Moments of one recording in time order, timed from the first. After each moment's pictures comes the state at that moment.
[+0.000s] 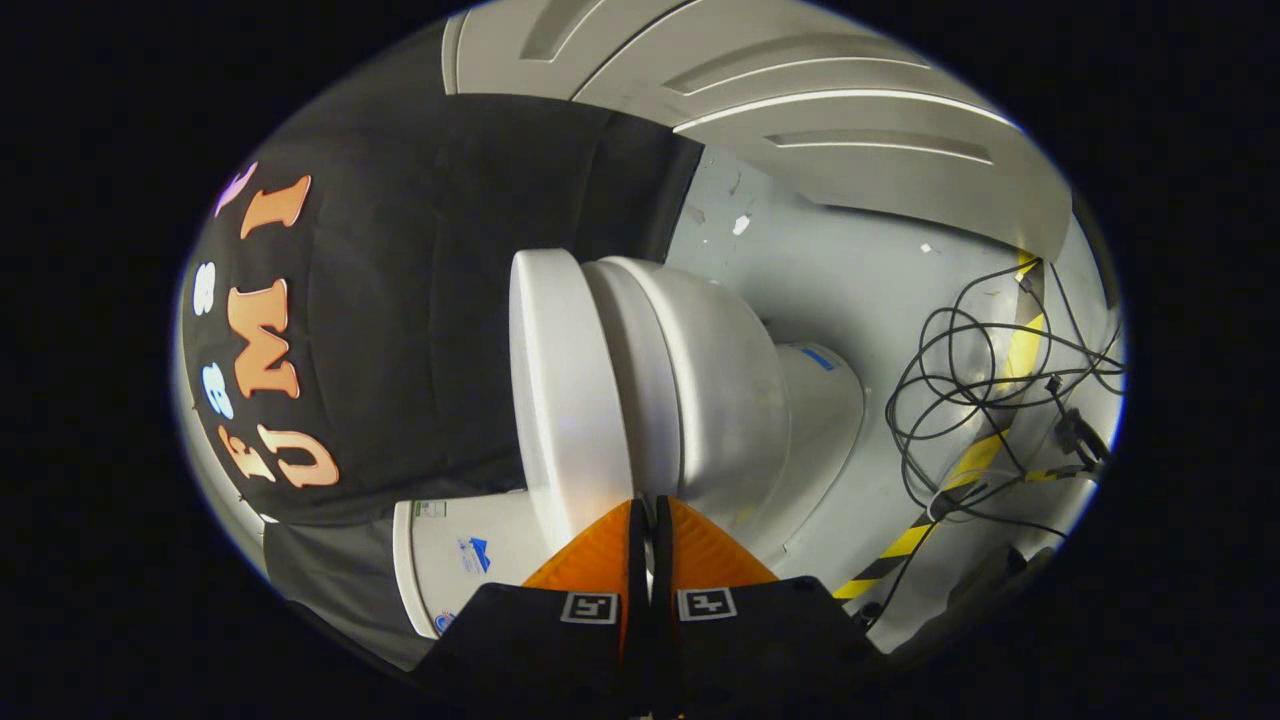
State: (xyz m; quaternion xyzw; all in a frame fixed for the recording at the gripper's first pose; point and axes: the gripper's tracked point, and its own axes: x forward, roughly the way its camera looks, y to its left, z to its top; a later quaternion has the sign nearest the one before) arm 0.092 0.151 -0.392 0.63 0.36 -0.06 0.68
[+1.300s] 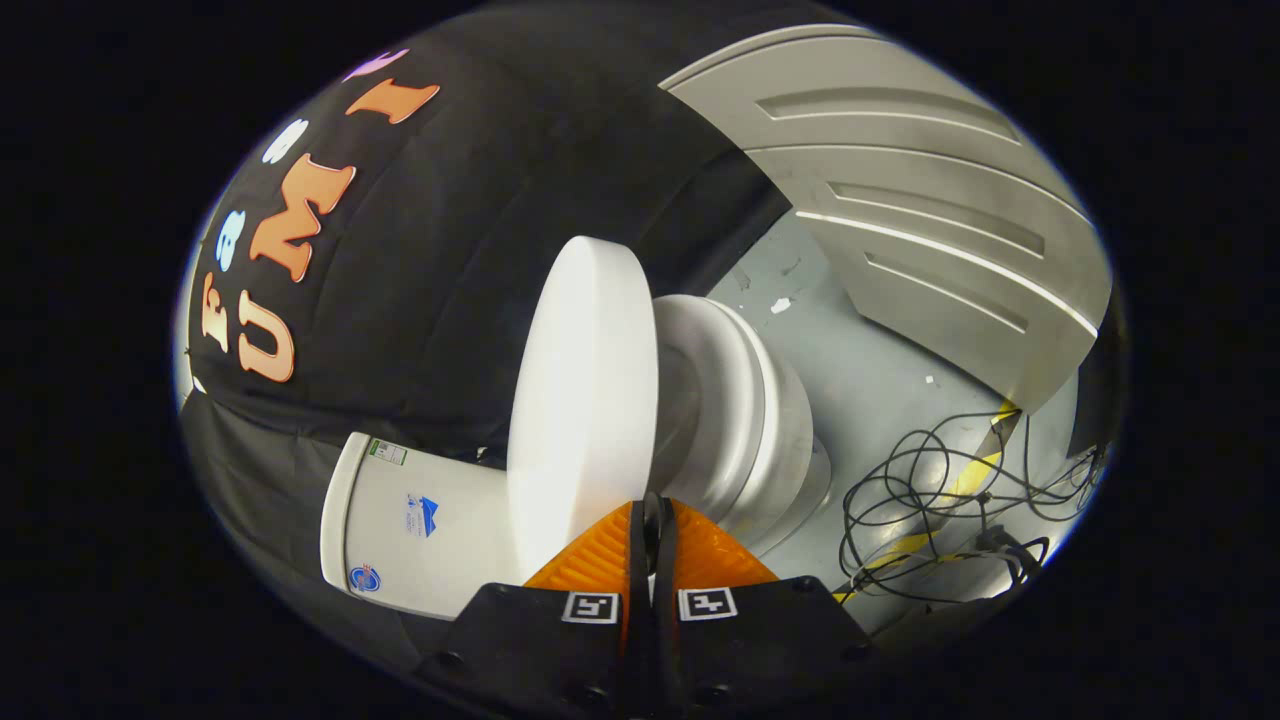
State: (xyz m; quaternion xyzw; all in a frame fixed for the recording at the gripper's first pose) arm 0.112 0.160 -0.317 0.42 0.34 -0.07 0.84
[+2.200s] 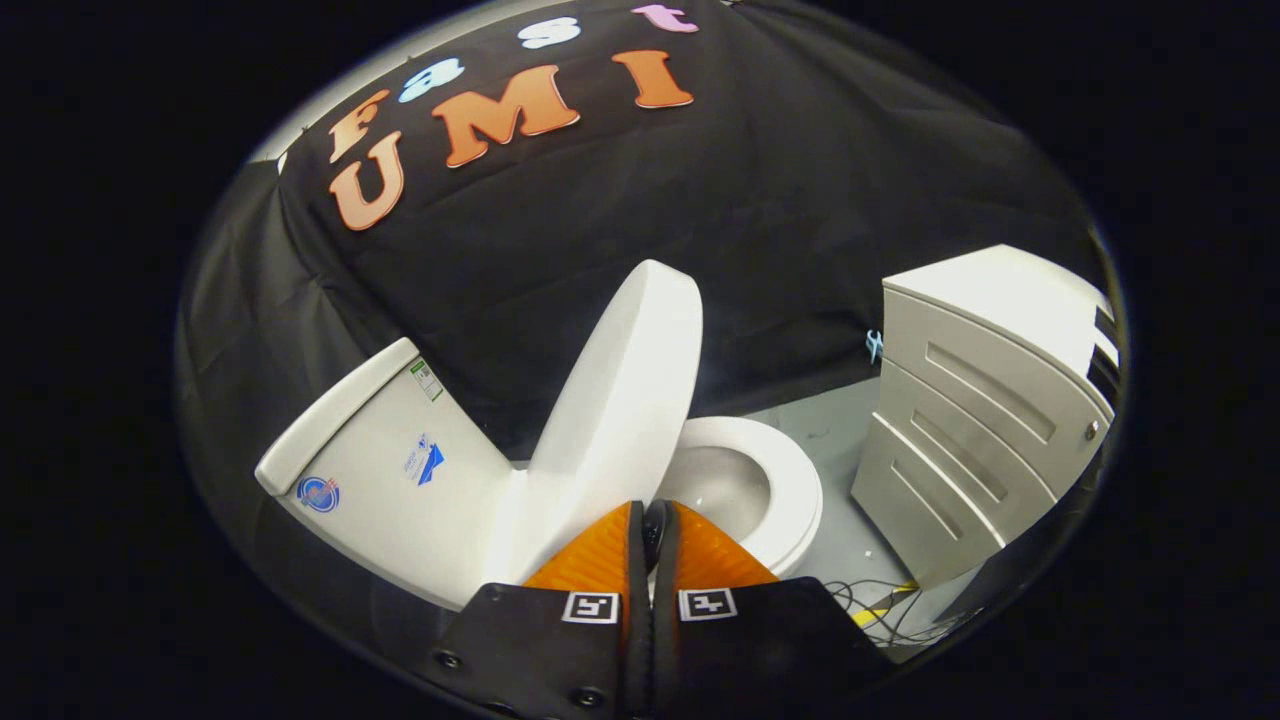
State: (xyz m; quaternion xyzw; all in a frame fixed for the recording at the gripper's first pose) arm 0.133 0.235 -0.177 0.13 0.27 -0.04 0.95
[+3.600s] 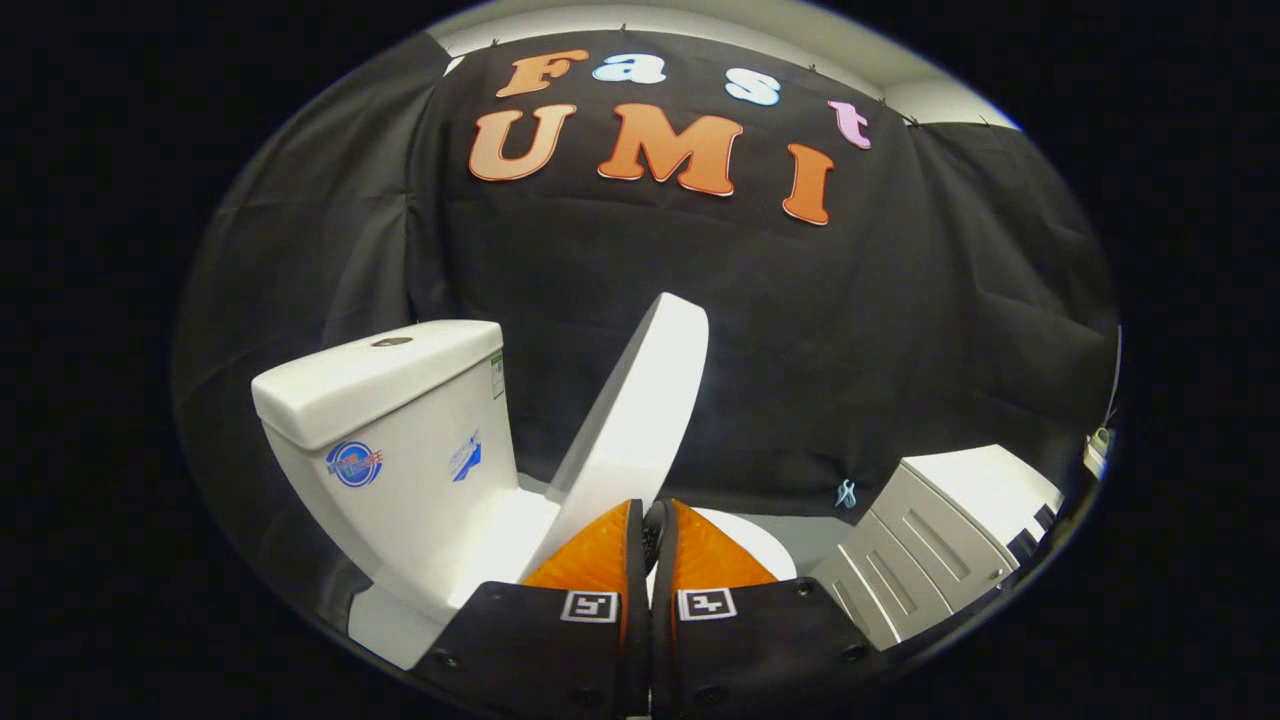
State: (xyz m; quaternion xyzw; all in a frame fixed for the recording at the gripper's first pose) arm 0.151 0.366 -0.100 -0.08 0.17 -0.02 0.98
